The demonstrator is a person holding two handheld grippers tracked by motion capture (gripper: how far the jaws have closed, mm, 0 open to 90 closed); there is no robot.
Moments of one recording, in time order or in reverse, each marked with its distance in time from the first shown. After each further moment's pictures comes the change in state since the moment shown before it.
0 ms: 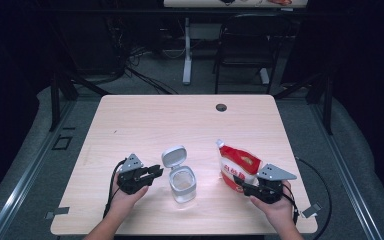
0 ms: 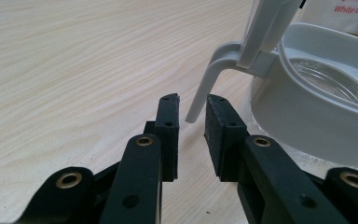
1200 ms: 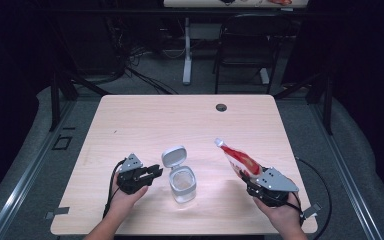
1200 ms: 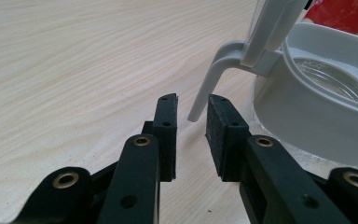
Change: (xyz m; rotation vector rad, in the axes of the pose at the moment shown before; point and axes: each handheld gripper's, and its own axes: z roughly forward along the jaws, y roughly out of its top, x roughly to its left) left arm 0.001 -0.001 0.000 -0.003 0.009 -0.009; right arm 0.026 0.026 -0.030 -0.048 -0.225 -0.274
